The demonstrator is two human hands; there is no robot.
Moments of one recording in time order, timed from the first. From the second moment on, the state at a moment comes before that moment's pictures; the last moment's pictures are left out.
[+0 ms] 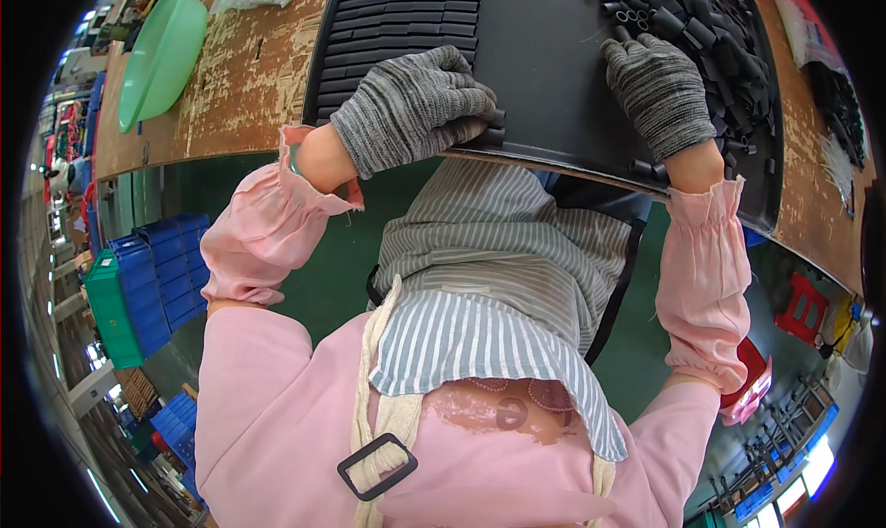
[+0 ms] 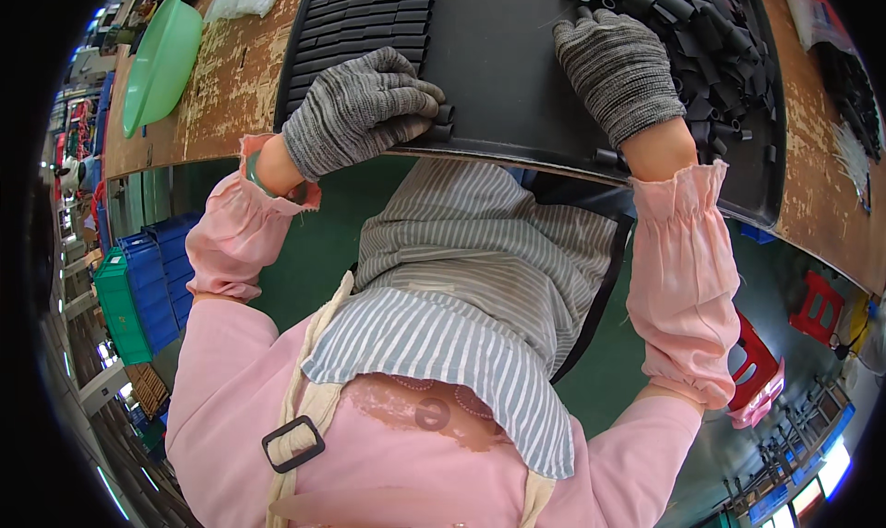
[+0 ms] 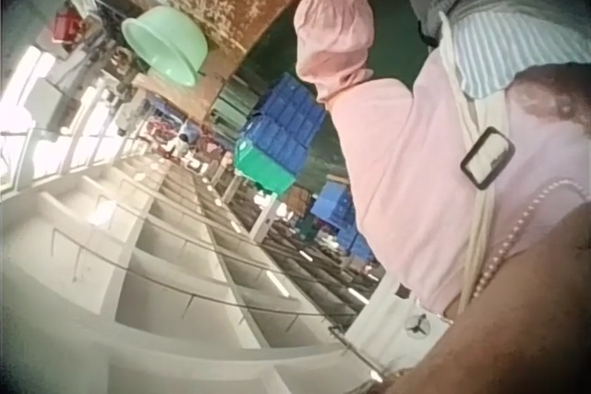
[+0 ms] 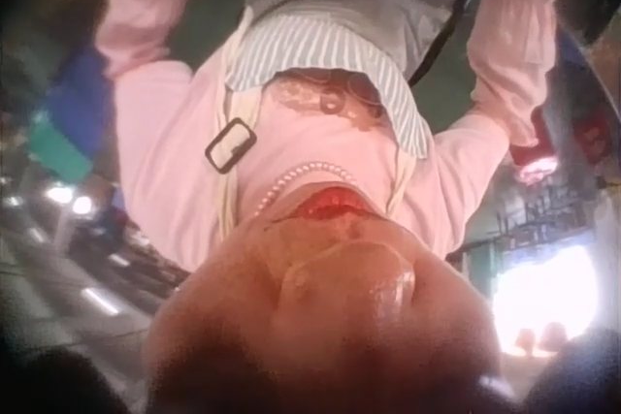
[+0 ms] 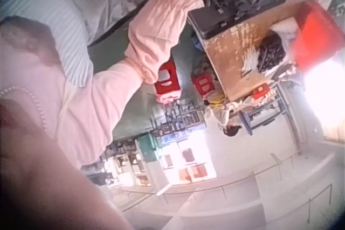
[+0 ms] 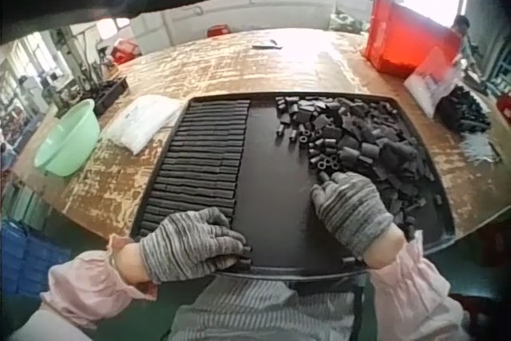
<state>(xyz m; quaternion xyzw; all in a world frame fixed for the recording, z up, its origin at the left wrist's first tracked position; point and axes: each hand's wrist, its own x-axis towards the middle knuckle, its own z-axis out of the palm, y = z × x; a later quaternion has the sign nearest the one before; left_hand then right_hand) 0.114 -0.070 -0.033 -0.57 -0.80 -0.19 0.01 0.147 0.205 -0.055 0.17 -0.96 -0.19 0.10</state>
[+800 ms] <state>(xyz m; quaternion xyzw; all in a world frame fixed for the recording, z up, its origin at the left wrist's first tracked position) 0.083 0.038 -0.043 -0.37 -0.65 -0.62 -0.23 0.201 0.223 -0.019 0.02 -0.86 0.50 0.06</state>
